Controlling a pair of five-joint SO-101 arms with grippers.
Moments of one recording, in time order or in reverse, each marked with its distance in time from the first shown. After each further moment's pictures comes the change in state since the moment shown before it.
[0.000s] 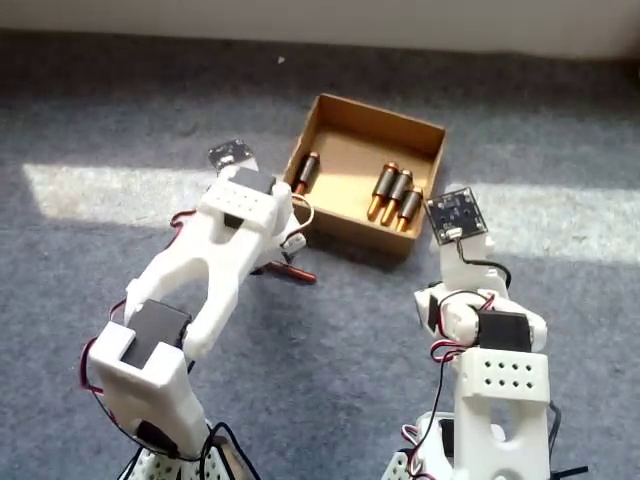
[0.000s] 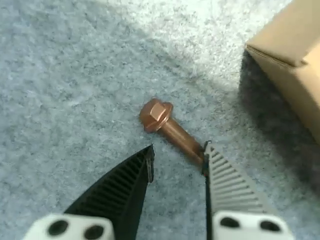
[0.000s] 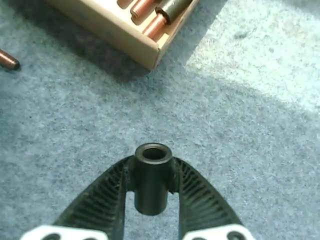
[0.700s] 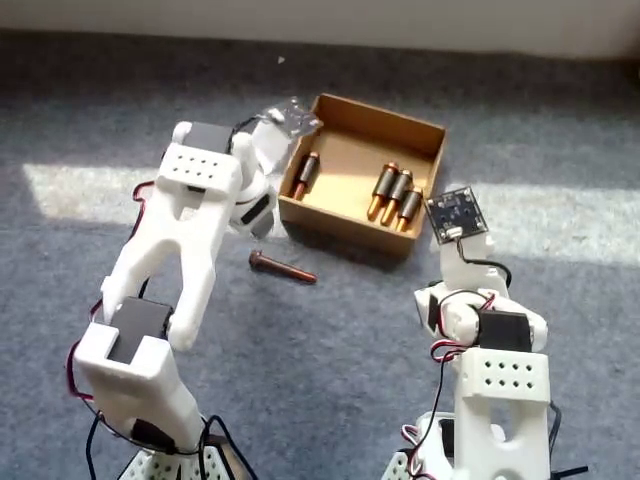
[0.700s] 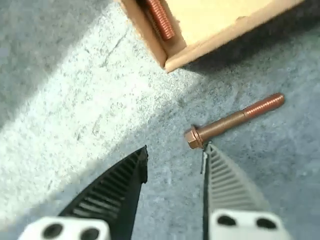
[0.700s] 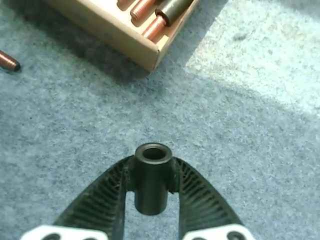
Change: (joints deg) left arm -7.8 0.1 -17.9 11.8 -79.6; right arm 0.0 0.0 -0.4 0.0 0.0
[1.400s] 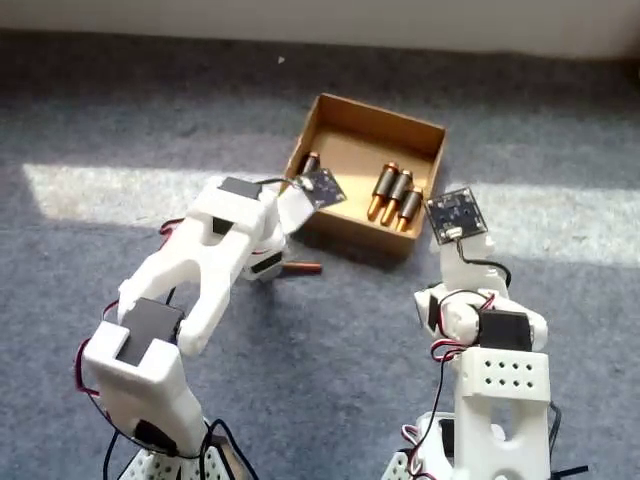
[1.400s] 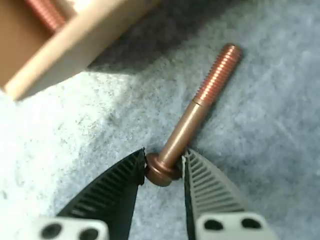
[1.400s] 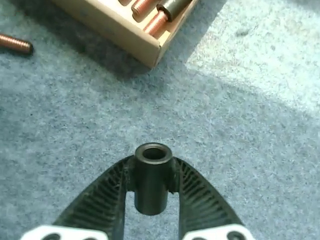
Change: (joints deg) left arm 4.3 0.4 22.9 -18.7 -13.0; right arm 0.0 0.0 -0.1 0.6 0.0
